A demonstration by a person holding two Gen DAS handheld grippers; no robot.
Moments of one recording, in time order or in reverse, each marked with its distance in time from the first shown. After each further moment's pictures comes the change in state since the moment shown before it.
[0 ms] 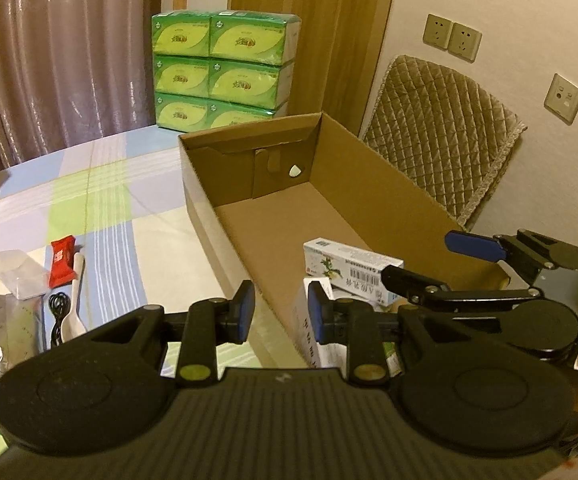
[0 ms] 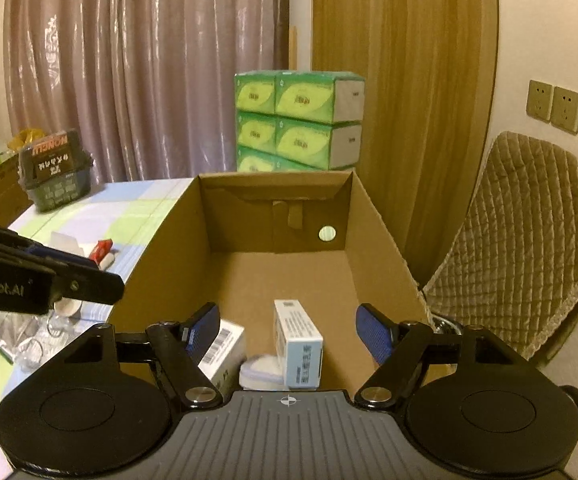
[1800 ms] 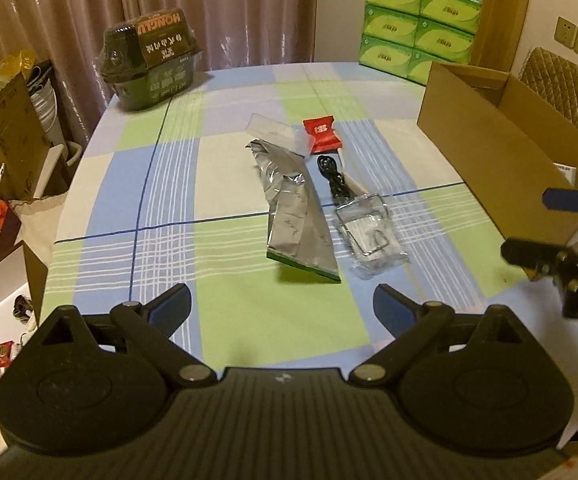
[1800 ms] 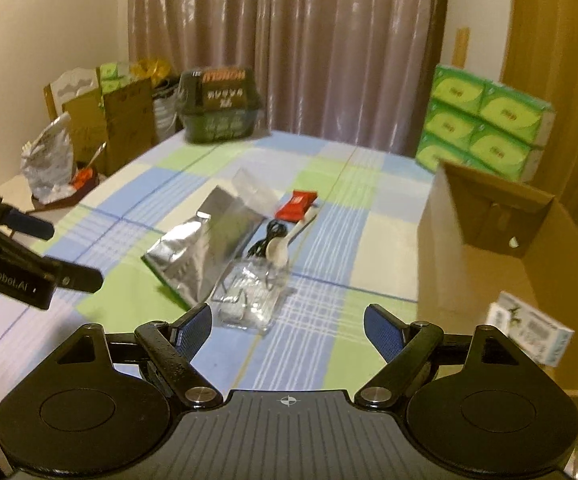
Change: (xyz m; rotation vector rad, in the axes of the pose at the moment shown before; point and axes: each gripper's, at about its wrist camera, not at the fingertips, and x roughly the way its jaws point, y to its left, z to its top) left arm -0.119 0.205 -0.142 -0.150 0.082 0.290; right arm 0.000 0.219 -0.035 -0.237 0.110 0.246
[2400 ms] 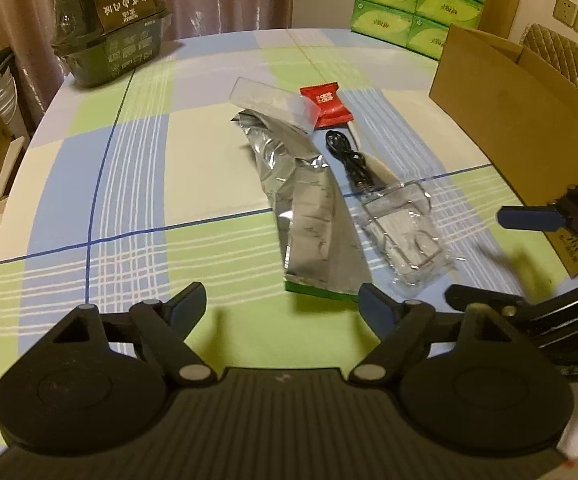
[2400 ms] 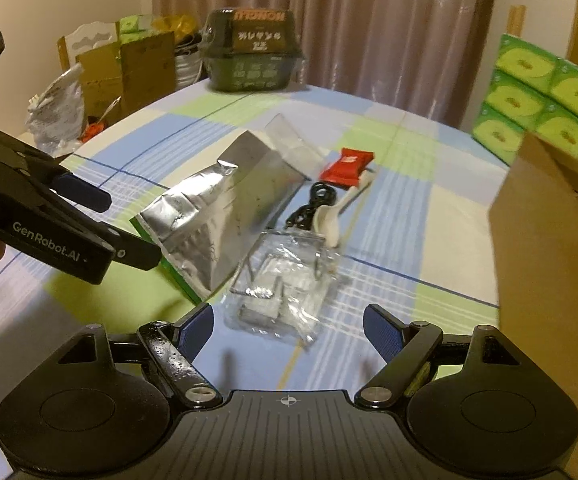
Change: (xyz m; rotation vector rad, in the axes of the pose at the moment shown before) left arm 0.095 0.030 0.015 0.039 0.064 -0.087; right arm 0.104 0.025 -0.005 -0.076 0.079 0.050
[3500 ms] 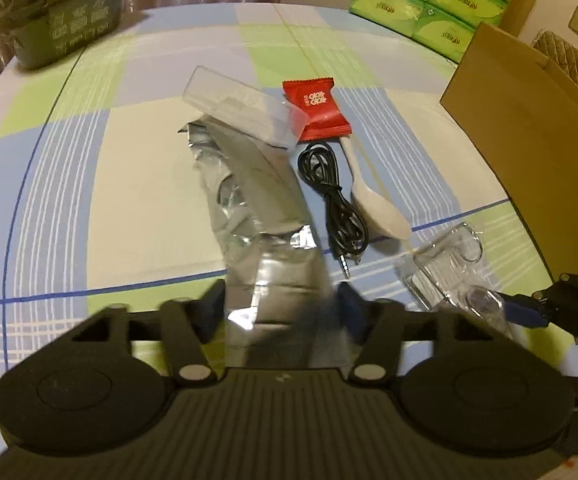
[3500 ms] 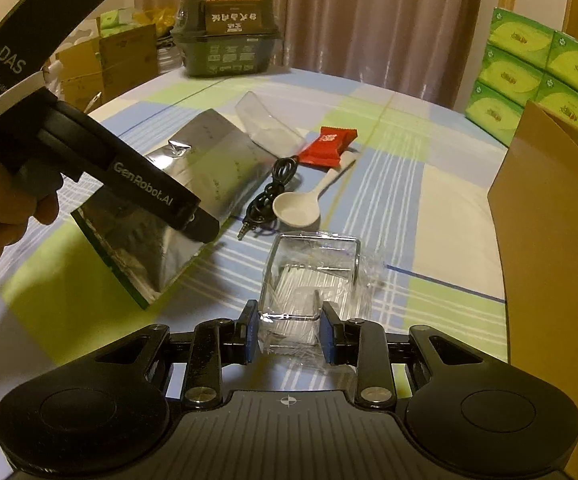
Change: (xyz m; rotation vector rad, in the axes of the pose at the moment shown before) left arm 0.077 -0.007 0.054 -0.041 0.083 -0.076; right arm 0.027 -0.026 -0.006 0.045 0.022 -0.026
